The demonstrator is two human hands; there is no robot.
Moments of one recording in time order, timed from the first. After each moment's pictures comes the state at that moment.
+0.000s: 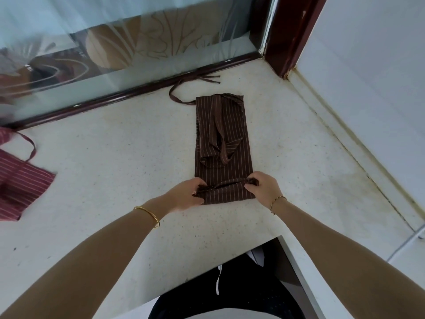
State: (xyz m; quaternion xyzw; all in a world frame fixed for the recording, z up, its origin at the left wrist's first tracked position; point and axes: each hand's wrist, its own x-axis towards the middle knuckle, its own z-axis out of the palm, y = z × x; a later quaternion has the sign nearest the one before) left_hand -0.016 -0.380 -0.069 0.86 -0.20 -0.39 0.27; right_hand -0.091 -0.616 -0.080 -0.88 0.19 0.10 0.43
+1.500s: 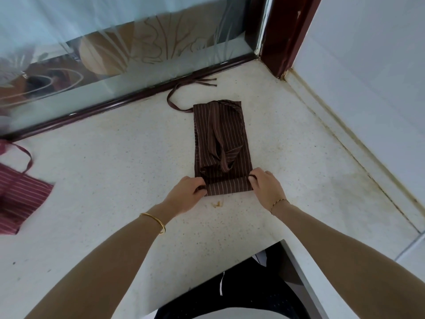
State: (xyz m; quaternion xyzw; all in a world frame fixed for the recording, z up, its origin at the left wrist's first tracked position) left_hand -0.004 -0.388 -0.081 0.89 -0.26 -0.25 0.27; right_hand -0.085 -0.624 -0.090 -0.97 0.09 0.03 0.23
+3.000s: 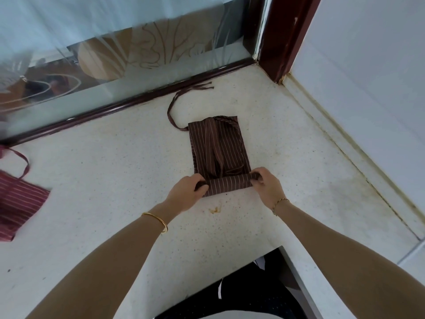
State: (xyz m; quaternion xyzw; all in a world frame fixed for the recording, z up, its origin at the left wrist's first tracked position) left_hand 0.005 -0.405 -0.070 0.91 -0.21 -0.23 0.28; right_hand -0.072 -0.634 -0.084 -0.88 0.20 0.04 0.44
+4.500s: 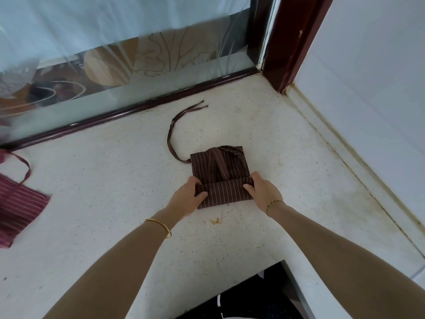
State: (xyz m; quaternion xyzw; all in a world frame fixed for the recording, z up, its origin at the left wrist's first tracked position) left_hand 0.016 -0.407 -0.077 0.91 -0.11 -0.28 0.29; right_hand -0.045 -0.632 -0.082 -0.94 0.16 0.14 0.26
